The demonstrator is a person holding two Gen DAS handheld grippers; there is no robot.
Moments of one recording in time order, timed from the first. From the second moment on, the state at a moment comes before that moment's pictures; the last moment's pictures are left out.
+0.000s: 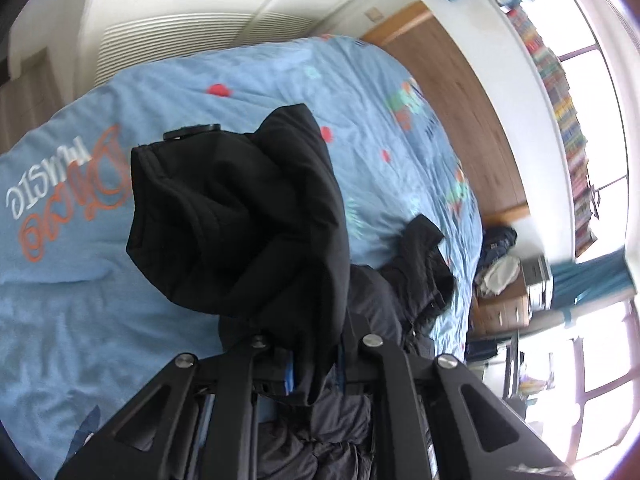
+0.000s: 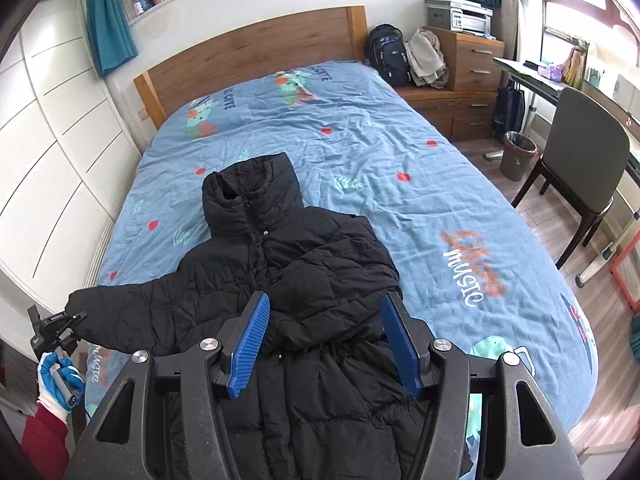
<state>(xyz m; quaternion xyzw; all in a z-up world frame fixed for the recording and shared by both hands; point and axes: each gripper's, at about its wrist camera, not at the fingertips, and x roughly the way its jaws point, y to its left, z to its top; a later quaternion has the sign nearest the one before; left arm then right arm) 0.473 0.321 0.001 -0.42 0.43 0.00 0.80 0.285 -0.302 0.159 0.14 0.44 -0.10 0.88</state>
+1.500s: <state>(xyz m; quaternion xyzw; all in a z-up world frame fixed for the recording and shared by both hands) 0.431 -0.035 -0.094 -0.16 0.62 -0.12 0.76 0.214 -0.435 0.031 0.23 0.50 -0.14 0.82</state>
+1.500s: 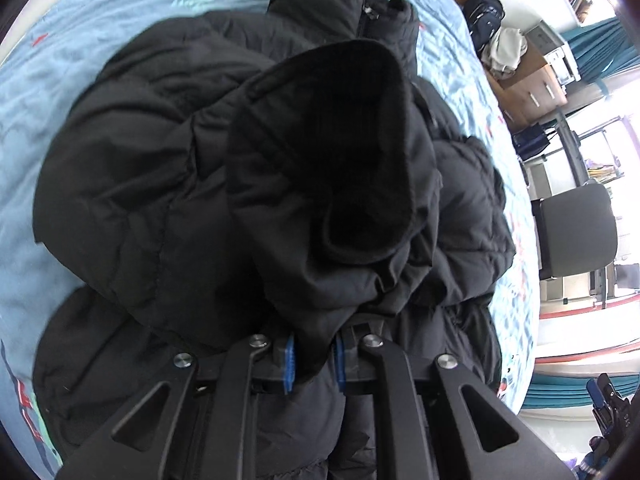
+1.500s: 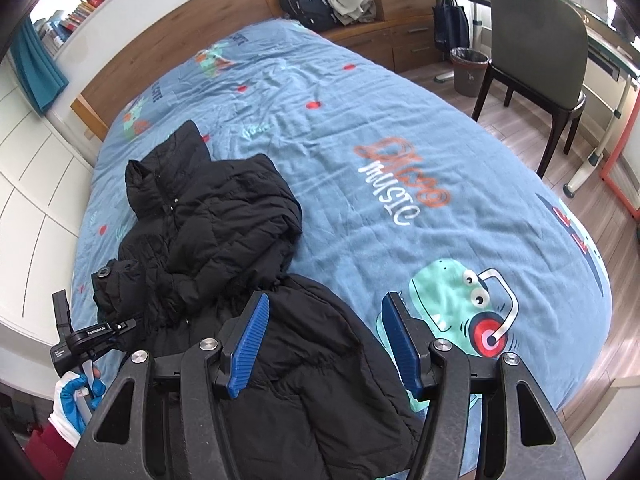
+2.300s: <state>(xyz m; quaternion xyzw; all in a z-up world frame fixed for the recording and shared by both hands) 0.400 -0.012 -0.066 -0.15 0.62 -0.20 0.75 0.297 -0.313 0.000 0.17 0.54 -0.02 0.83</state>
